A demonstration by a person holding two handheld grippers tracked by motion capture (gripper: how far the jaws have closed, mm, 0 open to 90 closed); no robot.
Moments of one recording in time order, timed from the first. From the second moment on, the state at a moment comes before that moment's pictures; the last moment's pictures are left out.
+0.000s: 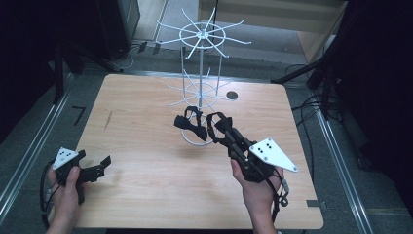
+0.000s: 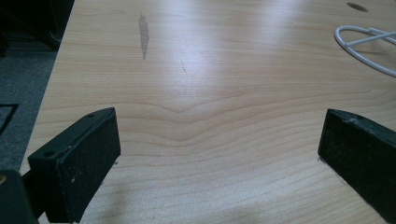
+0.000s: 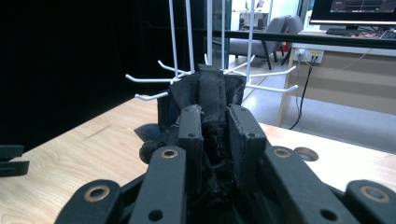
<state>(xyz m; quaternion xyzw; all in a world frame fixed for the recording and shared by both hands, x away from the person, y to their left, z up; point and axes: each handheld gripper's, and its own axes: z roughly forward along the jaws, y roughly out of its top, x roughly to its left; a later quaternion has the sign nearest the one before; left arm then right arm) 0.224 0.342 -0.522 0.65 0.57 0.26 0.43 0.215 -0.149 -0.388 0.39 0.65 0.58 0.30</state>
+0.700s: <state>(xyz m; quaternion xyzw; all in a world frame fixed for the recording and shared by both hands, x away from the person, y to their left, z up) 0.223 0.342 -0.522 0.65 0.57 0.26 0.43 0.230 -0.149 -0.380 0.39 0.64 0.59 0.30</state>
